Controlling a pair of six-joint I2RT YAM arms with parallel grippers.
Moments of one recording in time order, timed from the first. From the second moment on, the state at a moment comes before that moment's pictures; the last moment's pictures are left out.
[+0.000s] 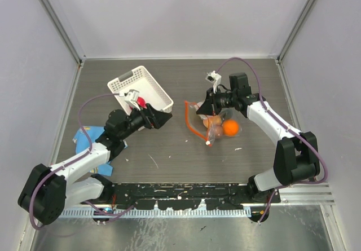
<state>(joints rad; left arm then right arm) -0.51 1.09 0.47 0.56 0.29 -0.70 0.28 1.46 1.05 -0.31 -0.89 -0.03</state>
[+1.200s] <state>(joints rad) -0.89 1.21 0.42 0.71 0.04 -0.40 0.28 1.47 1.07 -0.35 -0.92 -0.08</state>
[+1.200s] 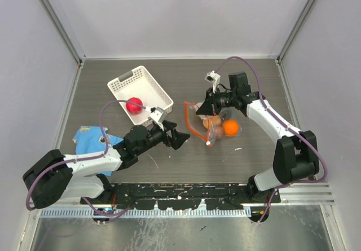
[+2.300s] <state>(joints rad) -0.96 1.56 0.57 0.89 0.05 -0.14 0.28 1.47 1.09 -0.39 -0.94 -0.12</state>
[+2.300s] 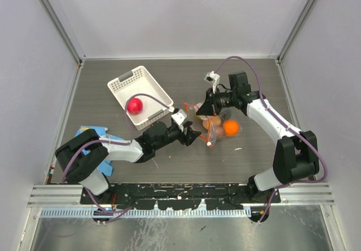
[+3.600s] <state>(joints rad) -0.96 1.78 0.63 1.06 0.06 -0.11 0.24 1.54 1.23 -0.69 -0.45 -0.51</state>
